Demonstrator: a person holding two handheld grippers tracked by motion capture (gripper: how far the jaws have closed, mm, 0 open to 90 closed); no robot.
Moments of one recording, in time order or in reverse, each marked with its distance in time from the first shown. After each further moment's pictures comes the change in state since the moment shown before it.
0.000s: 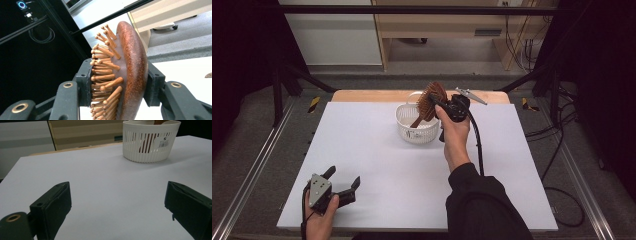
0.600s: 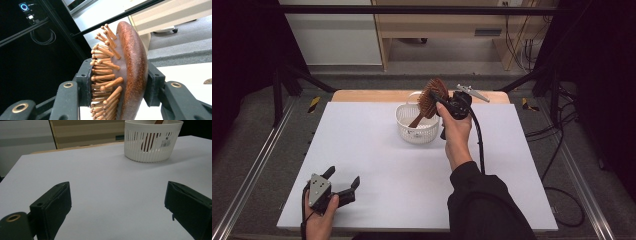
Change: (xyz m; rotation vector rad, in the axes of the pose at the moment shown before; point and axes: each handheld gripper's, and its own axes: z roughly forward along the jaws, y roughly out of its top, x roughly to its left) left arm 0.001 0.000 0.000 0.003 0.007 -0.011; right arm 0.004 0.010 -0.004 -0.017 0.004 -0.011
